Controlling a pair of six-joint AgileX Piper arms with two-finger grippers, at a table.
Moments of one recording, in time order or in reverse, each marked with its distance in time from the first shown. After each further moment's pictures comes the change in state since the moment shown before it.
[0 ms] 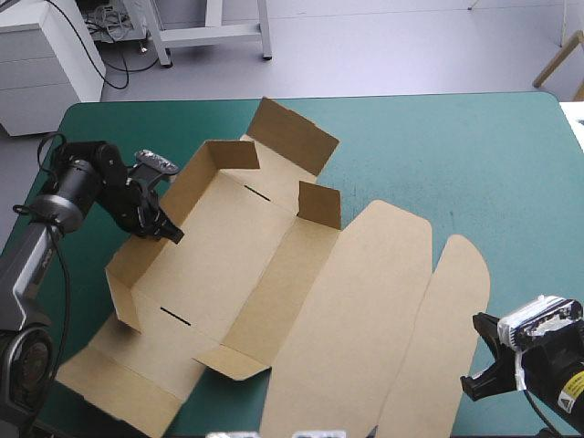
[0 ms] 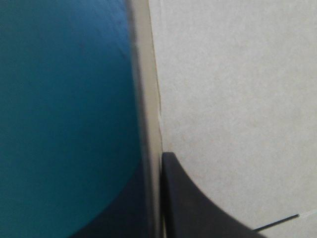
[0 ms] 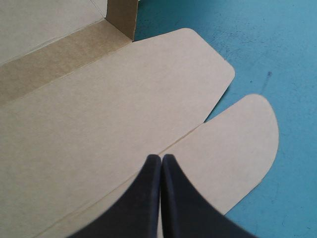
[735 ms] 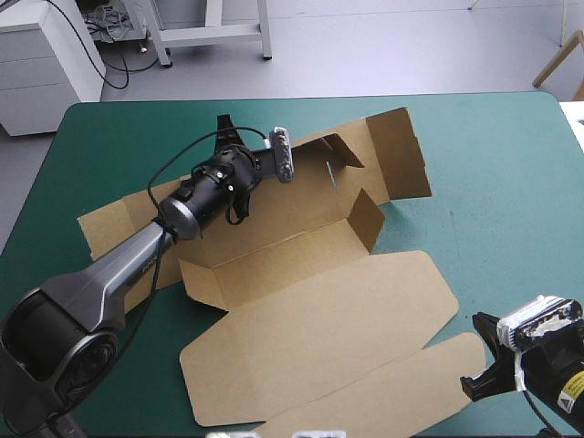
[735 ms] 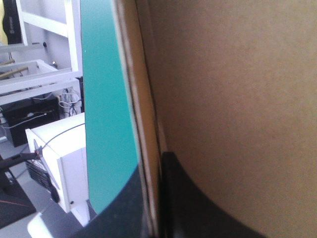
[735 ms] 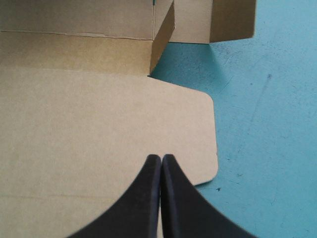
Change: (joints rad) left arm -0.545 0.164 -0.163 0.754 -0.326 -0.003; right arm 0.000 0.000 0.000 0.001 -0.004 -0.012
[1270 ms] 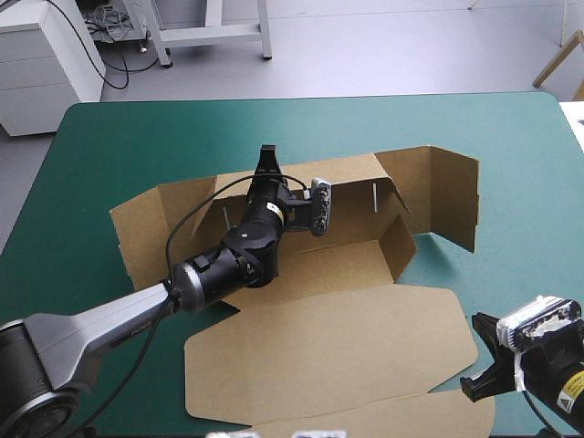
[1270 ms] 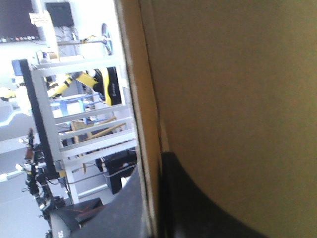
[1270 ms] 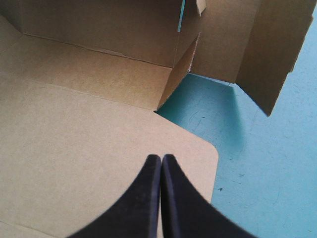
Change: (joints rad) left arm -0.254 -0.156 0.360 0.584 -0.190 -0.502; right arm 0.000 0.000 0.001 0.007 0.000 -0.002
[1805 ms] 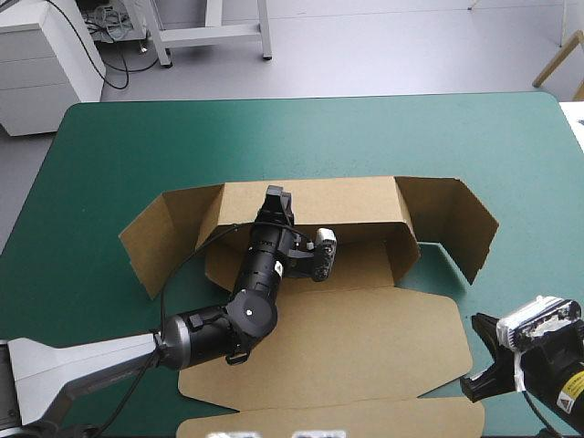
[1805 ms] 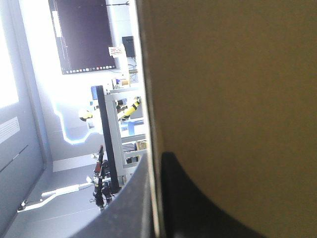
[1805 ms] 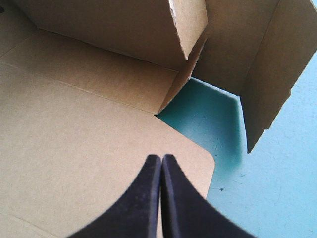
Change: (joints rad) left arm -0.162 -0.091 0.301 0.469 0.111 -0.456; right arm 0.000 0.000 0.000 0.003 0.000 0.000
